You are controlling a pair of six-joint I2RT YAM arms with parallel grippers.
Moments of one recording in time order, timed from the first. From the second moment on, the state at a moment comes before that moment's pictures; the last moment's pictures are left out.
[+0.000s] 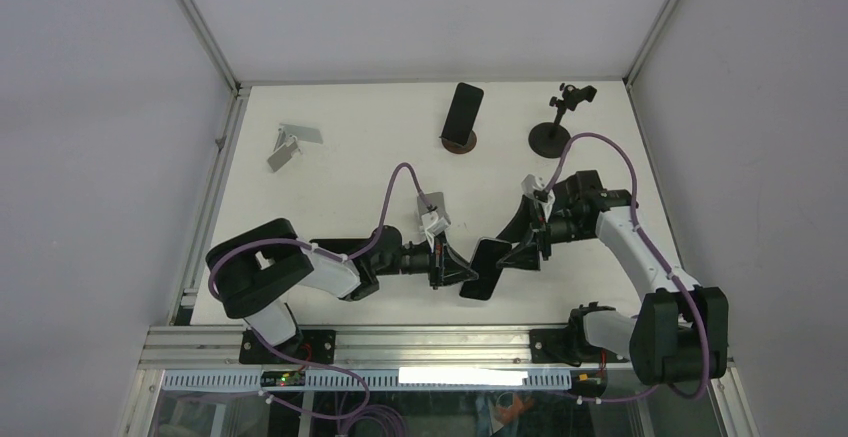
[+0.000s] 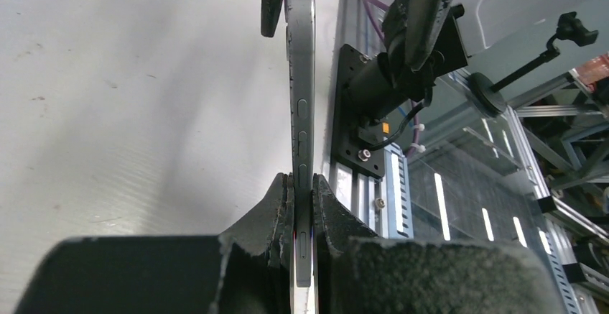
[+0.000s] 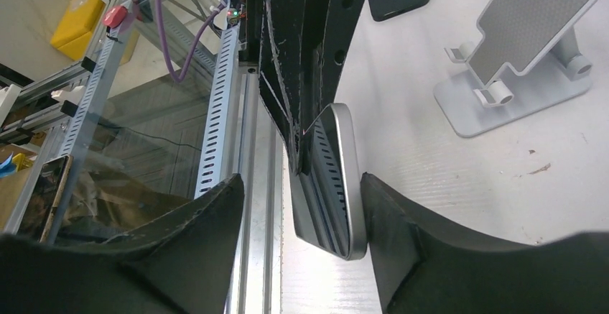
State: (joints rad) left arm -1.02 1.64 0.44 1.14 0.37 -0.55; right arm 0.11 1.17 0.75 -1.05 -1.39 -1.06
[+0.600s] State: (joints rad) left arm -1.01 1.65 0.45 1.20 0.43 -0.58; right arm 0.14 1.19 0.75 -1.04 -1.40 -1.06
